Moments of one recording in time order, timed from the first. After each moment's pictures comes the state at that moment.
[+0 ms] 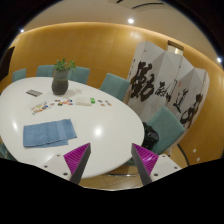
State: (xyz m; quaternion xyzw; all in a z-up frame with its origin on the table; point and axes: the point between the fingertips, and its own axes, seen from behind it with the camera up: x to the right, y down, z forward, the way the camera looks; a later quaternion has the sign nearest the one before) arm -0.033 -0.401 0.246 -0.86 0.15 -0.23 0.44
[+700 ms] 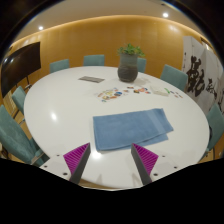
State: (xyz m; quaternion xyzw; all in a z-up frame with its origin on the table) arm -0.409 -0.246 0.093 -0.91 0.03 -0.02 0.42
